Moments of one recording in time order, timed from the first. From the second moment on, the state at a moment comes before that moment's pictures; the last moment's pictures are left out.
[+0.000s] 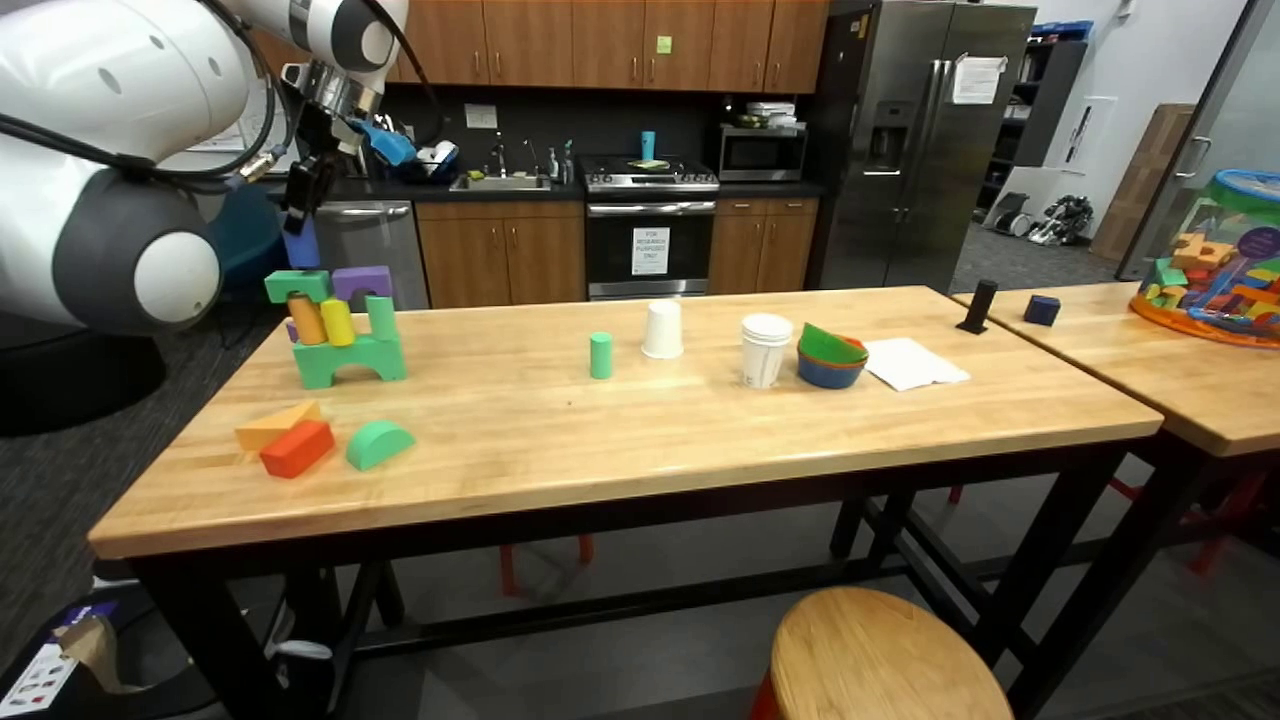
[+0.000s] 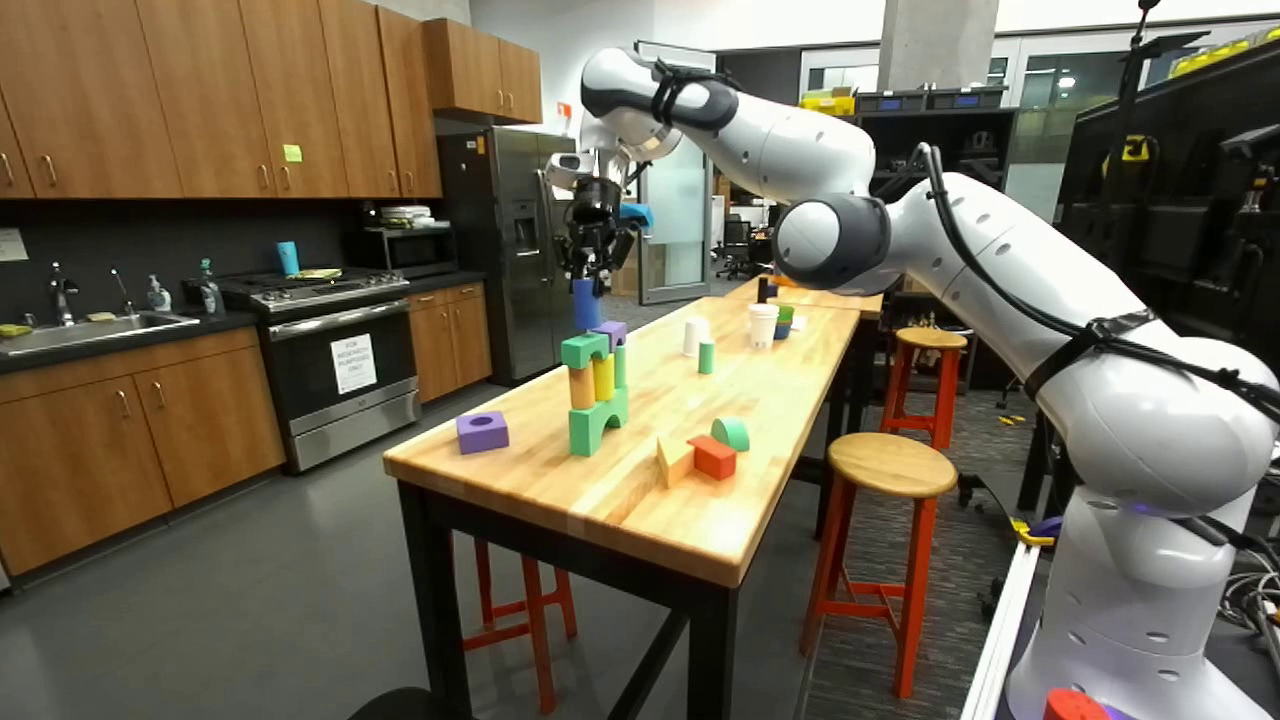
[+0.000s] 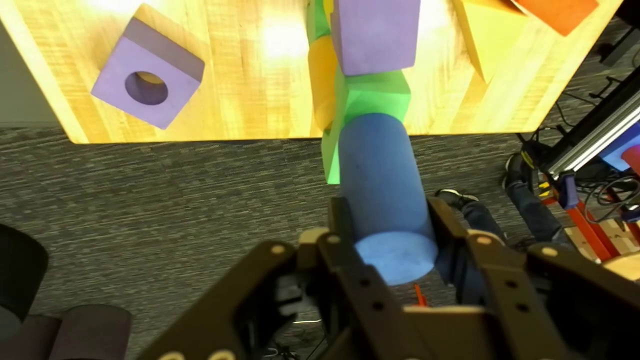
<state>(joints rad) -0.20 0.94 0.23 -0.37 0.28 1.07 -1.78</state>
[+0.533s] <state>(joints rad) -0.19 0.94 0.23 -0.37 0.28 1.07 -1.78</state>
